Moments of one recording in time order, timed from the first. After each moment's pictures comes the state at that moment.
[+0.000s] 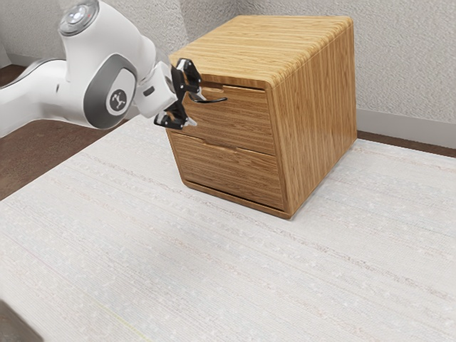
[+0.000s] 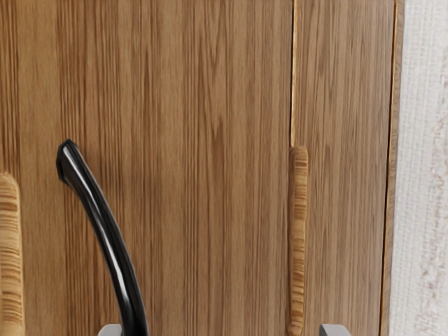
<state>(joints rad) 0.39 0.11 -0.25 -1.58 0.08 2.36 1.62</state>
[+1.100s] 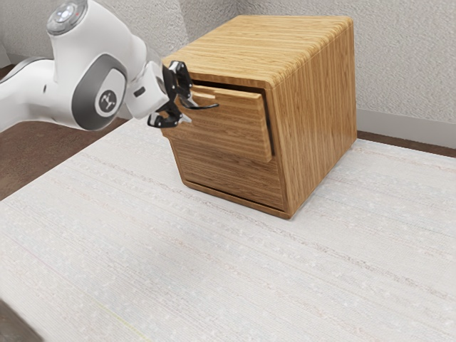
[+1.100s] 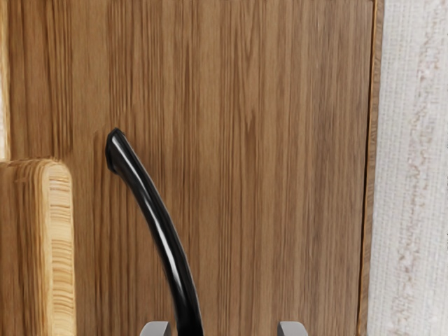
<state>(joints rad) 0.39 0.05 -0.23 -1.64 0.07 2.36 1.61</state>
